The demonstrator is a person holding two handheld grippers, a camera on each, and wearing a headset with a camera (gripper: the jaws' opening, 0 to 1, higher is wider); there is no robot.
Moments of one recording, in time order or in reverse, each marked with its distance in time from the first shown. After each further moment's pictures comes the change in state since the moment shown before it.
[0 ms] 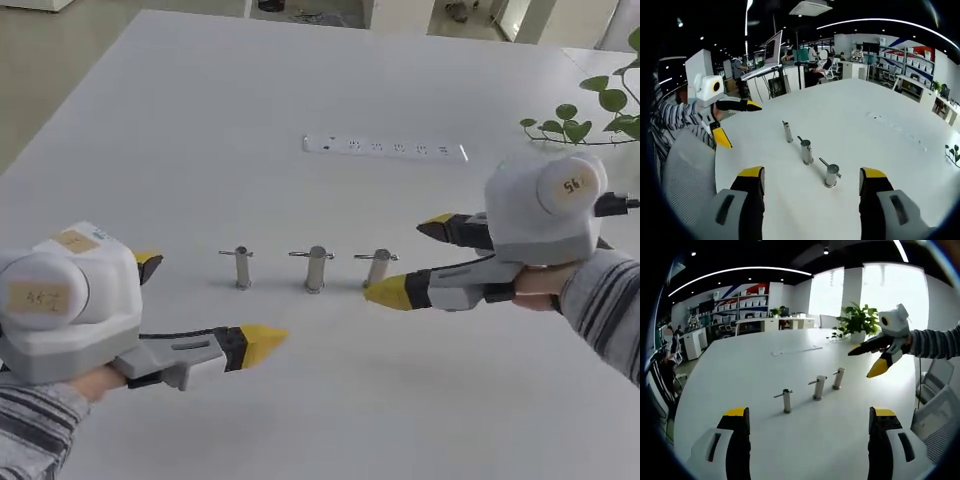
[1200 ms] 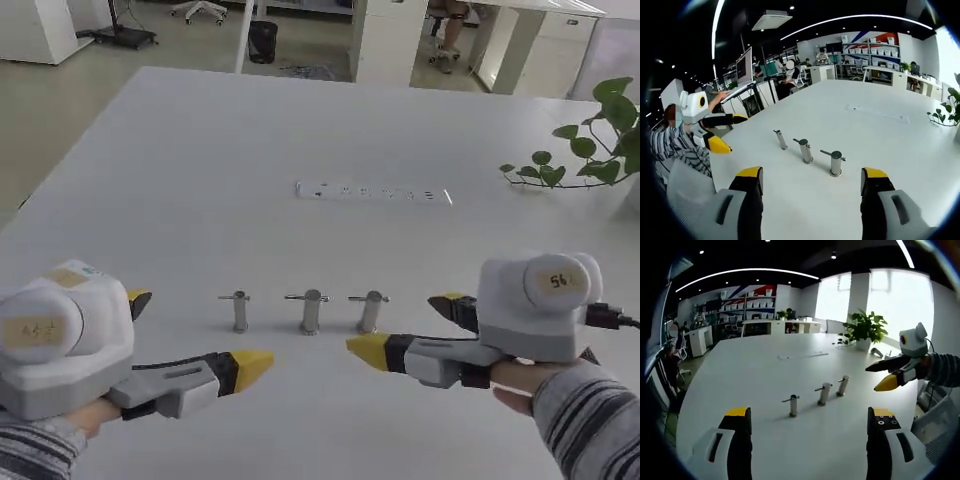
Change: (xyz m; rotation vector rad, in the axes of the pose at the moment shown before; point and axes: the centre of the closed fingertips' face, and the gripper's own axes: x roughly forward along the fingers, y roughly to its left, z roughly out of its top) left arm -0.011 0.008 0.013 -0.046 -0.027 0.038; right arm -0.010 0.009 -0.010 0.201 -0.085 -0.177
